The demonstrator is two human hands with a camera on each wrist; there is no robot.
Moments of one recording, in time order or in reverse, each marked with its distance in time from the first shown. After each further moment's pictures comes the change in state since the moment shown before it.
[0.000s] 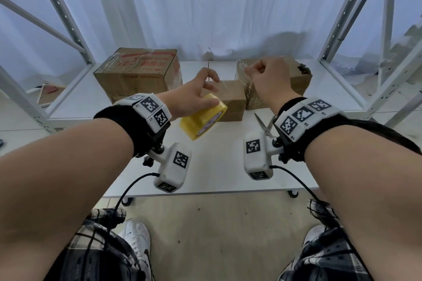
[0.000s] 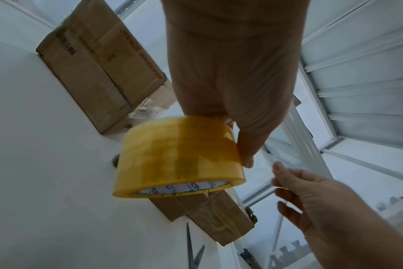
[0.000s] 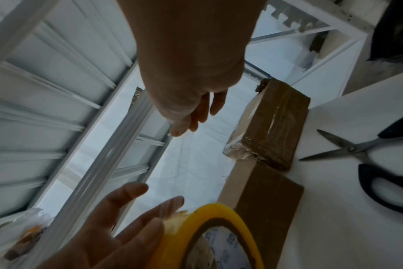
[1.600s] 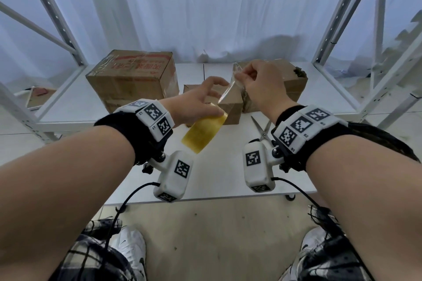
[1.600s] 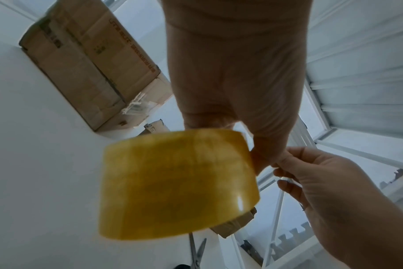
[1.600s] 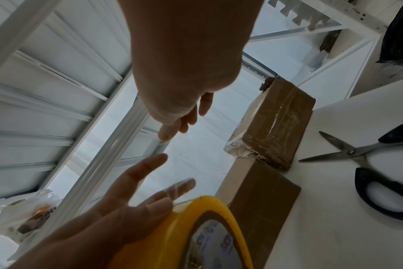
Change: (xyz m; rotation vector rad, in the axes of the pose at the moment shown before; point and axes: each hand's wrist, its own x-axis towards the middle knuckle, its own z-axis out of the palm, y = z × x) left_hand 0.002 0.008 0.010 -0.084 -0.070 -0.055; right_hand -0.008 -0.006 0.003 -0.013 -0.027 -0.130
